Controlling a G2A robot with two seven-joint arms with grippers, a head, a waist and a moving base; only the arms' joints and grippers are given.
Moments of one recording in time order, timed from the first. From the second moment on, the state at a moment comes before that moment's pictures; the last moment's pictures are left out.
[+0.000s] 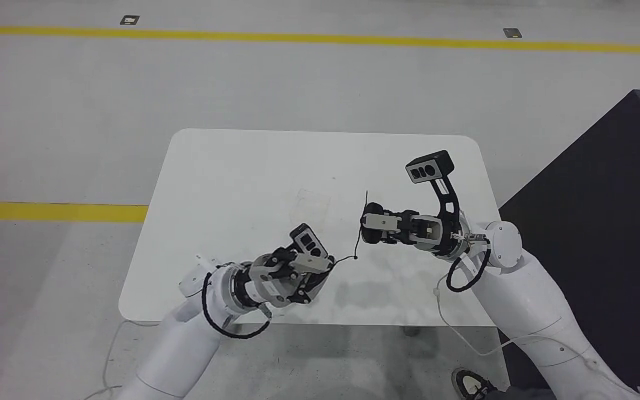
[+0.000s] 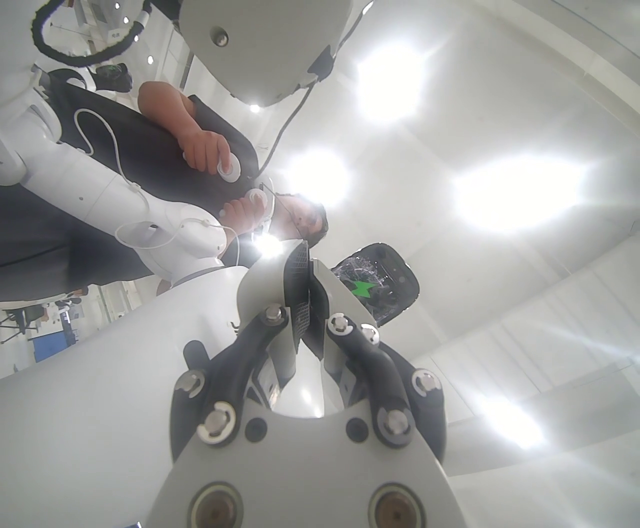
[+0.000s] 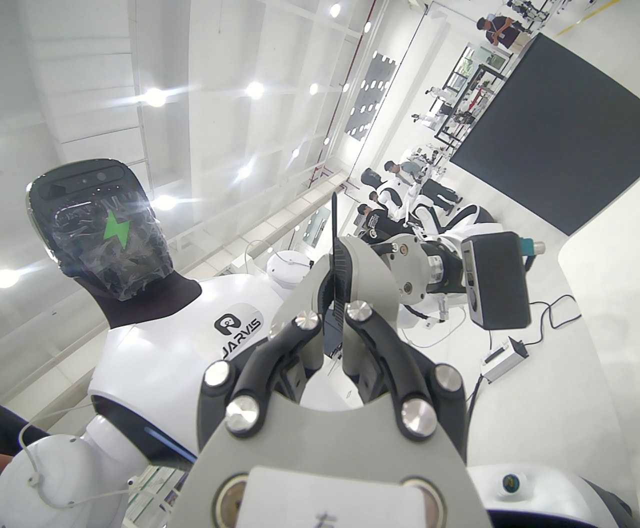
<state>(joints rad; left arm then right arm) 1.14 -1.18 -1.05 -1.71 -1.27 0.30 -1.17 -0.99 -1.02 1.10 -1.58 0.90 -0.48 1.13</state>
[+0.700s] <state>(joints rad) 1.15 -1.18 -1.06 -1.70 -1.25 0.34 -1.15 -0.99 -1.02 1.10 -1.58 0.90 -0.48 1.13</state>
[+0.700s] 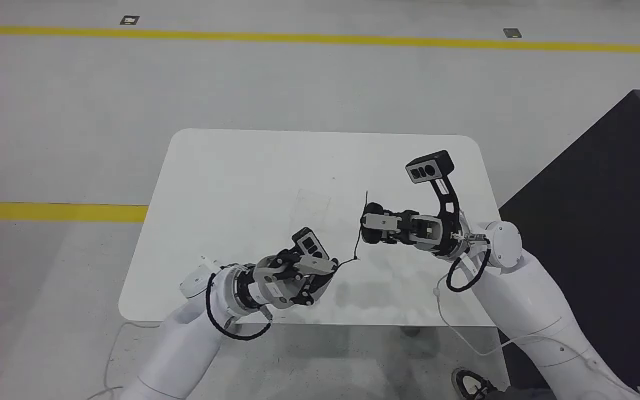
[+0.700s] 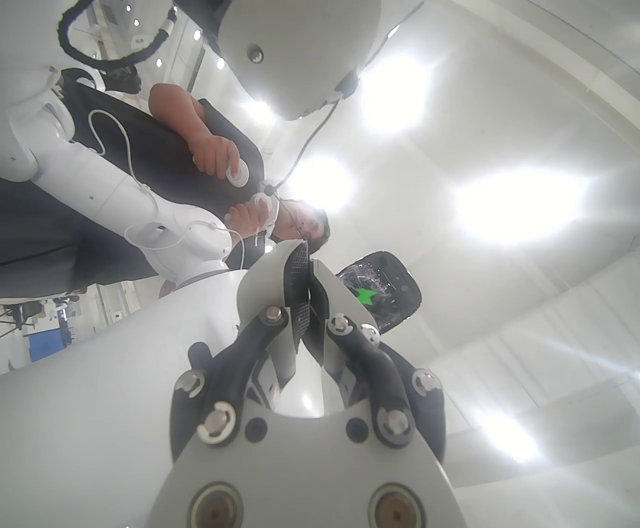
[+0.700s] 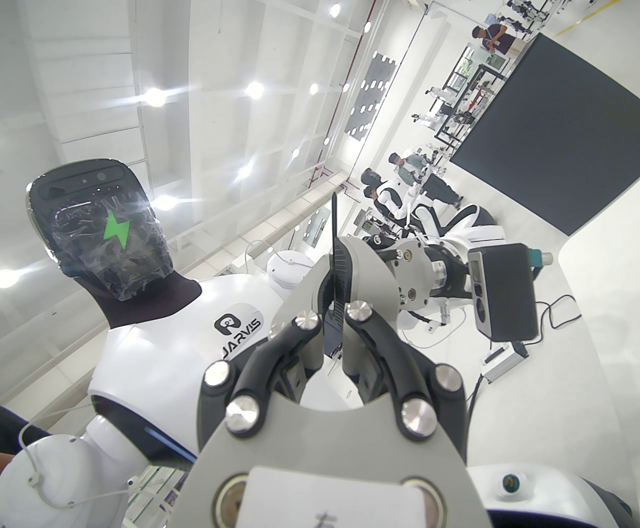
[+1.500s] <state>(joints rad) 1.17 -1.19 -1.10 -1.72 -1.31 0.28 -1.19 -1.05 -1.04 1.18 -1.62 0.79 -0.77 1.05</state>
